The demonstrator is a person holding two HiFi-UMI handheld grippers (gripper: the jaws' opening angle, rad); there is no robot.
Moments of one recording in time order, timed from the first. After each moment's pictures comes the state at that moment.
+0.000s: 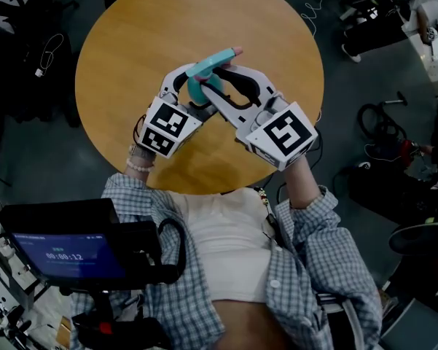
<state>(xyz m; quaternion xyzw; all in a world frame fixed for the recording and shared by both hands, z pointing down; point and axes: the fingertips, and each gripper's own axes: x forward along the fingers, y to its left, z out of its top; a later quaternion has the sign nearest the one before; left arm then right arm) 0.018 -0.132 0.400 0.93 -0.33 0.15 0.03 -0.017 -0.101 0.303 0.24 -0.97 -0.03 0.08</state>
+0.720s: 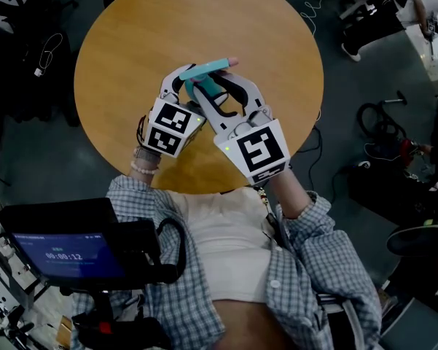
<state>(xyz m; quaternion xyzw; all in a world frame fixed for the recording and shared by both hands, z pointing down) 0.018 -0.151 0.409 0.91 -0.38 0.15 0.07 -0.019 -0.111 0.316 0.34 -0.93 -0.04 0.12</state>
